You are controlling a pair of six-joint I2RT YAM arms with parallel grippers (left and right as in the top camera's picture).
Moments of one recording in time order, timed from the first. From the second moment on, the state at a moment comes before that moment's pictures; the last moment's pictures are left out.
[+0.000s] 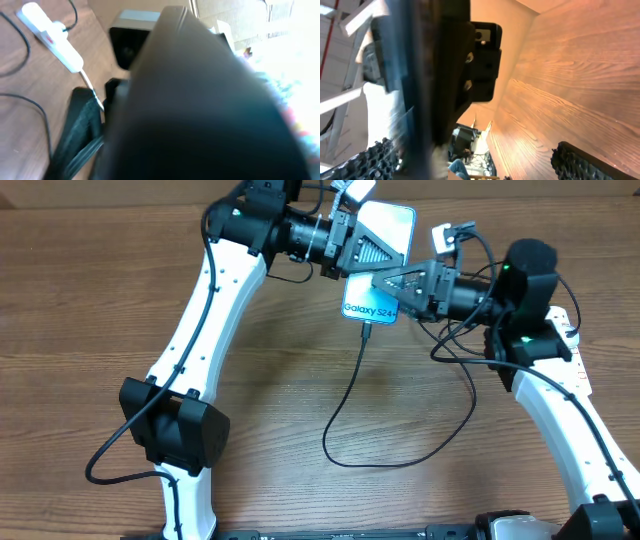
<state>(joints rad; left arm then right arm) -0.35 2.08 2.18 -0.94 1.42 -0.40 0.08 1.43 1.07 0.20 -1.23 0.97</state>
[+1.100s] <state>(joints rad) -0.36 2.08 2.18 -1.17 1.23 -0.15 0.14 1.45 1.07 0.04 -1.26 0.73</state>
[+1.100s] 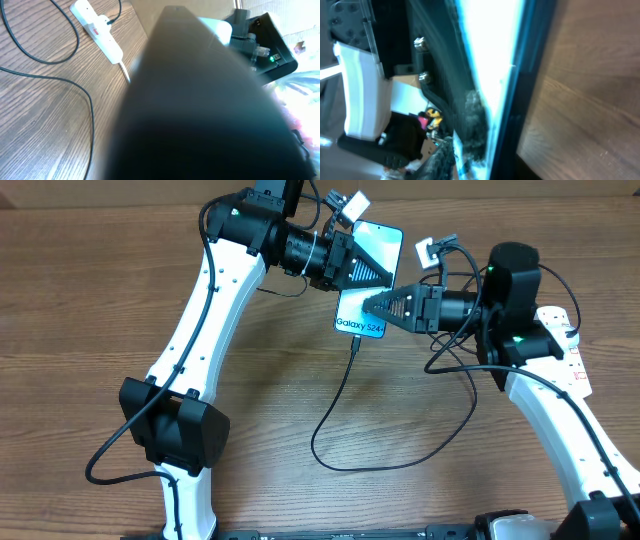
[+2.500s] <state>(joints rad) -0.31 2.08 2.18 -1.24 0.52 -0.21 0.15 1.49 1.07 -0.51 -0.74 0.45</state>
